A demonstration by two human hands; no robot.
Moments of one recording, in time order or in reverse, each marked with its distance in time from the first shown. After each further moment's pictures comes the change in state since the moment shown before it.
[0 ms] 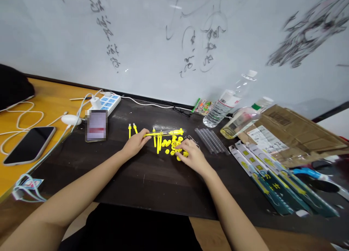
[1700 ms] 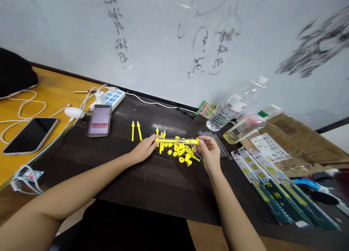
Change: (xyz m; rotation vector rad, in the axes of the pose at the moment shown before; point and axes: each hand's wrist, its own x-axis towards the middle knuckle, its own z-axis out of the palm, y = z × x) left_hand -0.013 0.018 0.020 -0.272 -0.043 0.100; right_hand 0.003 0.014 -0.001 0.879 0.516 0.460
